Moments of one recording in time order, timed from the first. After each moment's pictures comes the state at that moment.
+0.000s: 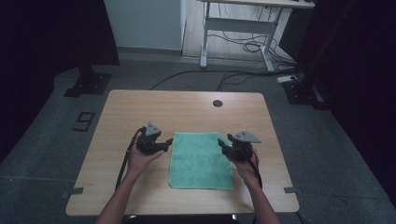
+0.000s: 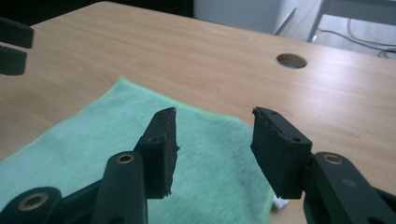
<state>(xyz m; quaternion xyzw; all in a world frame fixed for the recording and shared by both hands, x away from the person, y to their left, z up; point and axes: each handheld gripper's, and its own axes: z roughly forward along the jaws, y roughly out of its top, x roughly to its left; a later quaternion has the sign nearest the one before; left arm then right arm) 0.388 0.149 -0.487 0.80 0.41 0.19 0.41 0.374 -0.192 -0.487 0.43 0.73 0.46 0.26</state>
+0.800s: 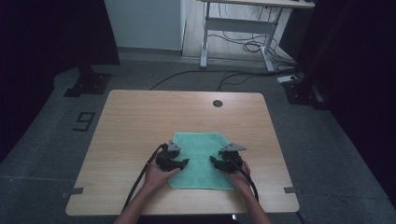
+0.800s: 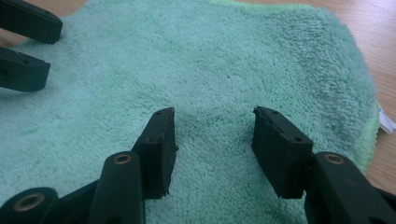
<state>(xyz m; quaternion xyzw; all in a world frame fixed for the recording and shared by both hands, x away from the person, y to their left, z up) 0.373 0.095 -0.543 0.84 0.38 0.12 0.36 0.375 -0.172 -0.553 0.44 0.79 0.39 0.18</state>
